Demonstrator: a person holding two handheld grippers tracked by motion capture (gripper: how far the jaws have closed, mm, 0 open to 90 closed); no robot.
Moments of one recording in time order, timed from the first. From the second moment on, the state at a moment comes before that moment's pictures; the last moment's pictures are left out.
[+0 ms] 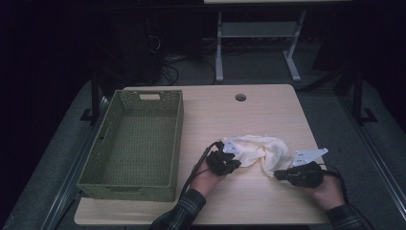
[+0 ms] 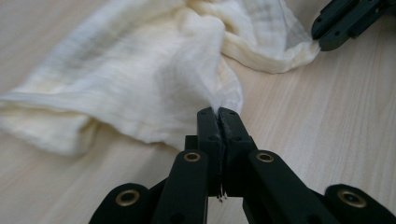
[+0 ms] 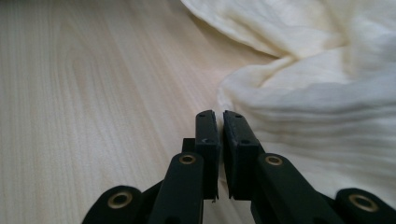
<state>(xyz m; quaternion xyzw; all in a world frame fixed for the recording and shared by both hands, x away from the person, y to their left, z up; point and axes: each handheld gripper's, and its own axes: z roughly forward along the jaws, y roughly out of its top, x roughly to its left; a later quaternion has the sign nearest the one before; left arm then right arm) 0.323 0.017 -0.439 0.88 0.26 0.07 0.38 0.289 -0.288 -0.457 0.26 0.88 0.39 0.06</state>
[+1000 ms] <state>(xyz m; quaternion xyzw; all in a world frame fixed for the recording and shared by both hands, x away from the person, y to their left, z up) 0.281 0.064 -0.427 0.86 0.33 0.08 0.38 0.279 -0.345 -0.445 0.29 0.86 0.43 0.07</state>
